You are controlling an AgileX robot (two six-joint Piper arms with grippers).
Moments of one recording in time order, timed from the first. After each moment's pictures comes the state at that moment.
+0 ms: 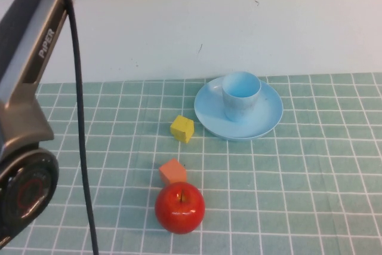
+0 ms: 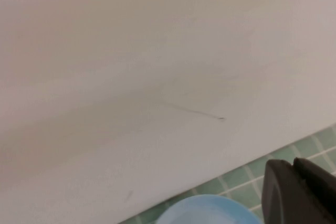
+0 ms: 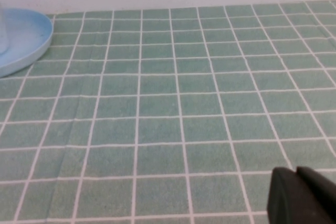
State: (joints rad) right arm -0.06 -0.01 0.03 -0.08 0.41 0.10; left arm -0.55 2.15 -2.64 0.07 1.08 -0.18
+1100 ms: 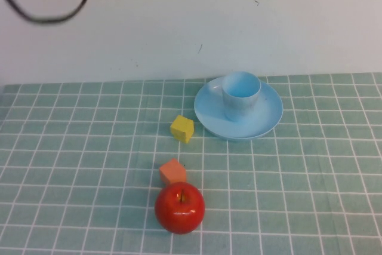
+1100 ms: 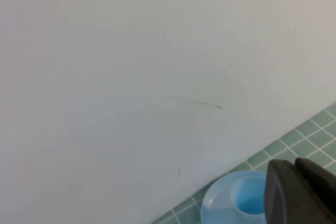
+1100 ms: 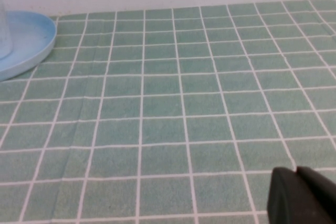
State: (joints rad) right arm -0.06 -0.01 0.03 -0.06 0.41 0.10; left arm -0.72 1.29 -1.73 0.32 0.82 -0.12
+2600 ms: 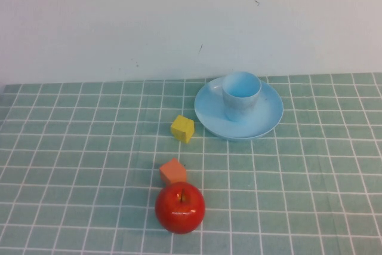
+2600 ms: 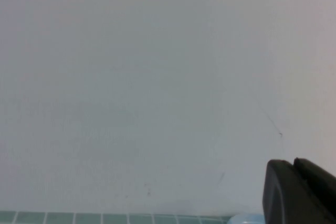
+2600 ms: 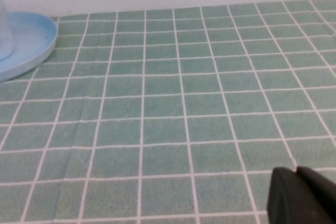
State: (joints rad) right arm -0.06 -0.01 0.03 -0.06 0.41 0.10; left arm -0.28 0.28 -0.26 0.22 -0.10 -0.47
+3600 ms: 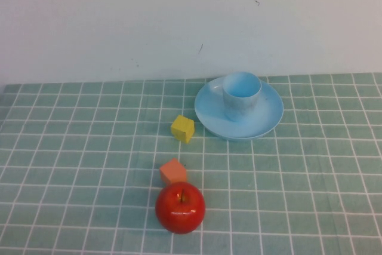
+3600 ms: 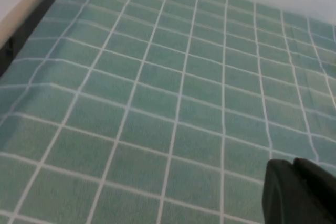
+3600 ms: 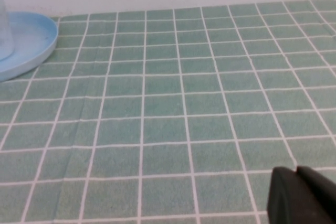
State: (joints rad) right arm -0.06 -0.01 0.03 -0.06 0.41 0.10; left arm -0.07 0.08 0.03 0.10 0.32 -0.44
